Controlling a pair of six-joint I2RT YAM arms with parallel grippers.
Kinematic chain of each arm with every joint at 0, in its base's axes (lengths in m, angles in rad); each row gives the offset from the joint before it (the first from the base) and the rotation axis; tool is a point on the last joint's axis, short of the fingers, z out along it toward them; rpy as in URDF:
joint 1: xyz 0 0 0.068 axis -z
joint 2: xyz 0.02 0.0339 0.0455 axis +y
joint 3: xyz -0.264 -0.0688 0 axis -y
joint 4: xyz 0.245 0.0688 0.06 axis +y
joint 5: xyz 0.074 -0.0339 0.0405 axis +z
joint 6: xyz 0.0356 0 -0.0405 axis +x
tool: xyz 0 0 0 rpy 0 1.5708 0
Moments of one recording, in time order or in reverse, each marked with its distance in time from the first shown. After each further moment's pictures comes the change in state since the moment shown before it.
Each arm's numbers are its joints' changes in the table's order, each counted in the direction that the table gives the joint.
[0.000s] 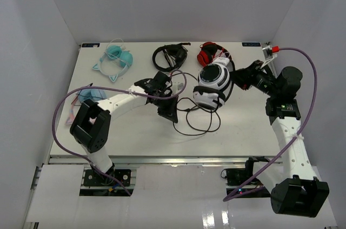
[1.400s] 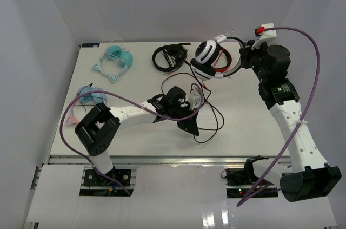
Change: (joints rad) left arm 0.204 0.012 -0.177 -0.546 -0.215 -0.100; right arm -0.253 0.146 0.328 0.297 -0.907 -0.596
